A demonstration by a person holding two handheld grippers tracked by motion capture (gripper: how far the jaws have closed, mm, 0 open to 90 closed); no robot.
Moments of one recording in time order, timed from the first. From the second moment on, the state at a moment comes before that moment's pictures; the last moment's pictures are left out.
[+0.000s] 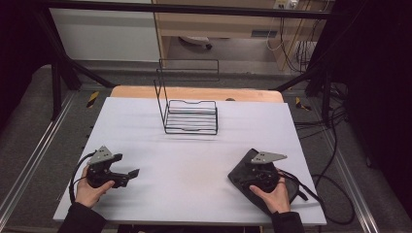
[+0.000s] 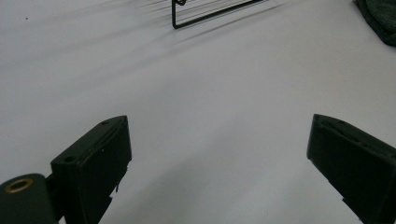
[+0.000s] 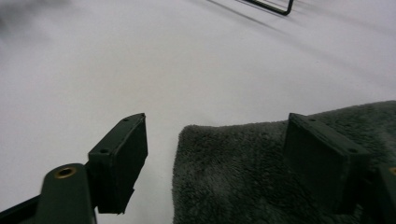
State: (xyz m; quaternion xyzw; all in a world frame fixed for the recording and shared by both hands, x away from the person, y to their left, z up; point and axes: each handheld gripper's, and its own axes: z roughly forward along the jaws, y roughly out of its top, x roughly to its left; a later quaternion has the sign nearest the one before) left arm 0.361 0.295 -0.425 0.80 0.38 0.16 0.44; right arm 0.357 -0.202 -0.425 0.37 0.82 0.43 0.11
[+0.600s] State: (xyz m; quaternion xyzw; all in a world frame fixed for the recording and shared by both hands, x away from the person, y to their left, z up) left arm 0.361 0.295 -0.425 0.80 0.39 0.16 0.44; right arm 0.352 -0.174 -0.442 0.35 0.85 0.38 0.13
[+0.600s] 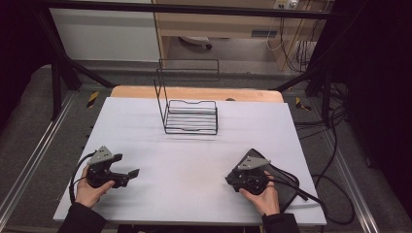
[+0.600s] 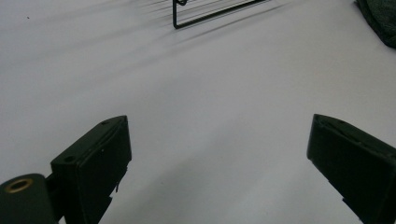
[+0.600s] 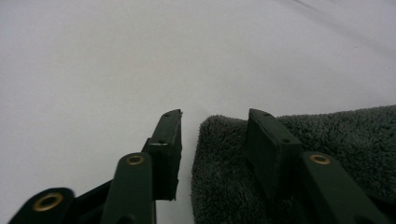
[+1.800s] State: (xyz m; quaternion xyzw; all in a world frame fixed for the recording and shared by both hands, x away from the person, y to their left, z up) left arm 0.362 0.292 -0.426 0.80 0.38 0.17 0.43; right arm 0.372 -0.162 -0.427 0.37 0.83 0.40 0.12
